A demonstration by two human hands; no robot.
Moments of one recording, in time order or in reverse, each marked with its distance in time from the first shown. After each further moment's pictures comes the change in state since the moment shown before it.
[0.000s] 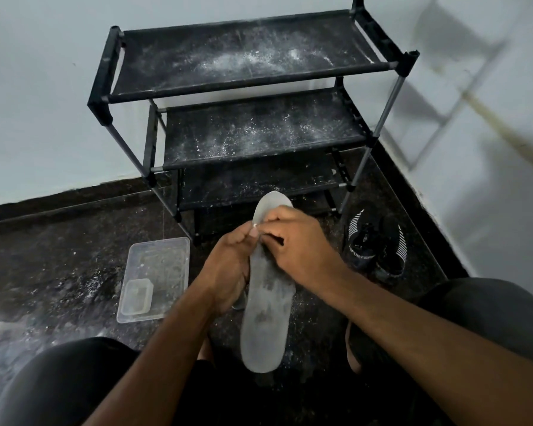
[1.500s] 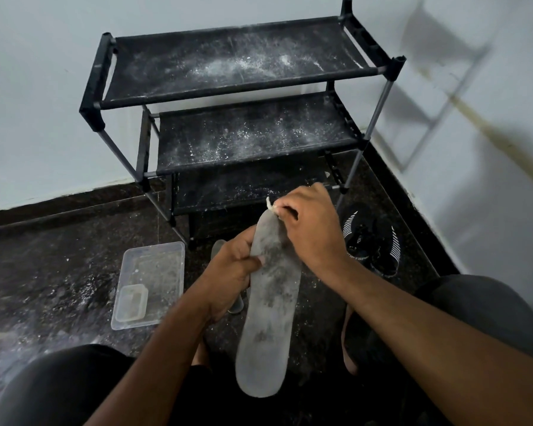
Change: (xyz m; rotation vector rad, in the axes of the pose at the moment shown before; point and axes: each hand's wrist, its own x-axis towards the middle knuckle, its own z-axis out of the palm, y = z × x) left_hand -0.005 0.006 0.004 0.316 -0.159 0.015; right_hand 0.017 0.022 -0.012 -0.147 0.222 0.141
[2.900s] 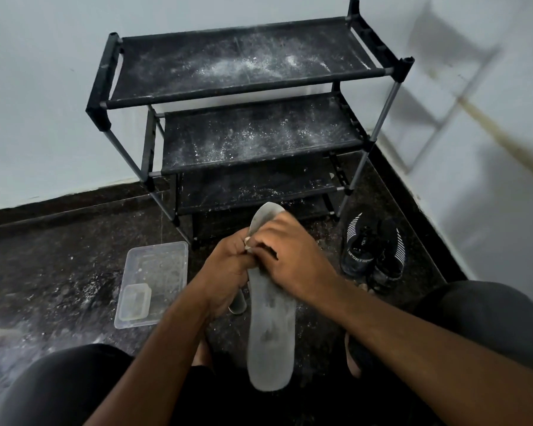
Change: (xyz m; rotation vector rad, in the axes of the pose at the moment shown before) left_hand 0.001 -0.001 -0.007 -0.074 0.106 0.011; right_hand -0.028 -0.025 0.009 0.054 -0.273 -0.246
